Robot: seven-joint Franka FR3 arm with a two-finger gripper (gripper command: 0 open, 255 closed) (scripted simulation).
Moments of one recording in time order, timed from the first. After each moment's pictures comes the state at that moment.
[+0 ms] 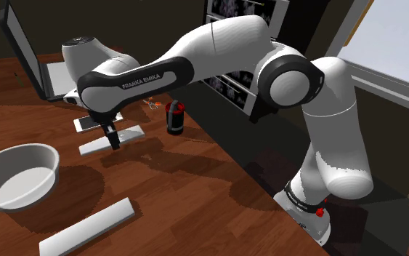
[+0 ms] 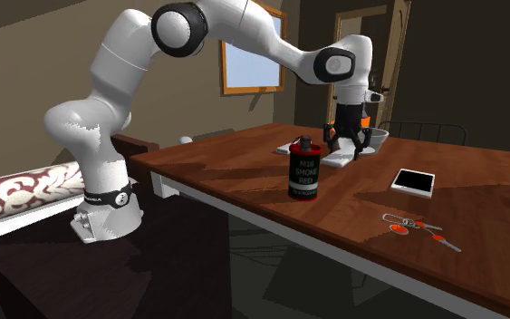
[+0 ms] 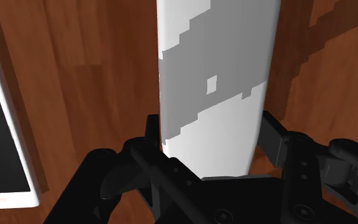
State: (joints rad) arm 0.52 0.62 0.15 -1.35 -0.11 1.96 -0.74
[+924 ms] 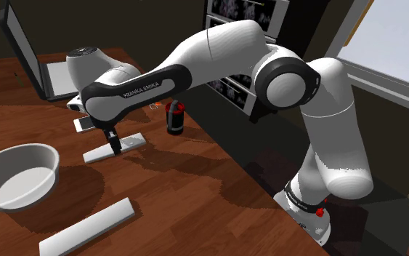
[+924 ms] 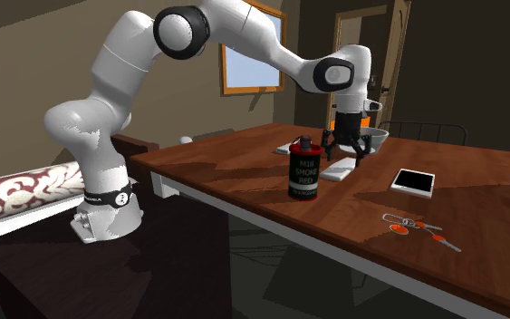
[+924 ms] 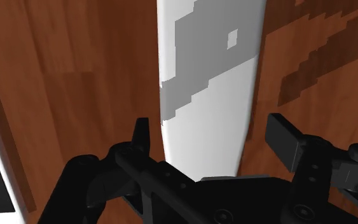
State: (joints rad) arm 0.52 0.64 0.15 -1.38 -0.11 2.01 -0.74
